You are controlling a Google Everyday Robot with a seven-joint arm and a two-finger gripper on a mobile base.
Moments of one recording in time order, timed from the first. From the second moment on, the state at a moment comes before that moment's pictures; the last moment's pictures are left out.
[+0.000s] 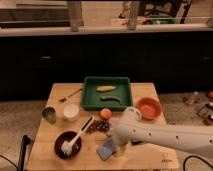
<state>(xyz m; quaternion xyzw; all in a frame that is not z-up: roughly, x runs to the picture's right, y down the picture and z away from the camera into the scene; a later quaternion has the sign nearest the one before) 0.053 0.280 0.764 -0.29 -0.13 -0.14 0.94</state>
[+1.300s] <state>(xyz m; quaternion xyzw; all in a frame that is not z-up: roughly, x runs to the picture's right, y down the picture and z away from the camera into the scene) 0.026 0.306 0.767 -0.32 -0.20 -0.25 0.89</state>
